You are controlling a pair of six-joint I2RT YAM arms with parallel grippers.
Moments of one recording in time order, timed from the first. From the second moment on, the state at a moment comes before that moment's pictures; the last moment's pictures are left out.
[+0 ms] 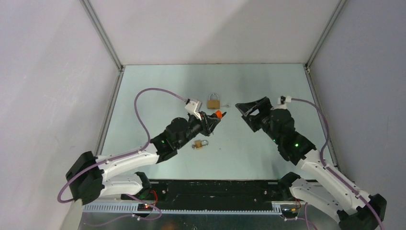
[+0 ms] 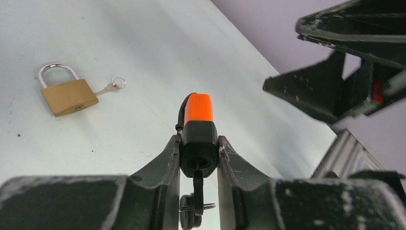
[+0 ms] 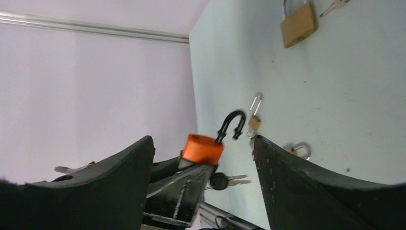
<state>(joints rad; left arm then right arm) -0.97 1.17 0.64 0.47 -0.23 -0.44 0.67 0.82 0.72 -0.15 0.20 1.32</state>
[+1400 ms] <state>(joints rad) -0.85 0.93 0.85 0.02 0.42 -0.30 0.61 0.80 0.68 -0.04 -0.40 1.67</state>
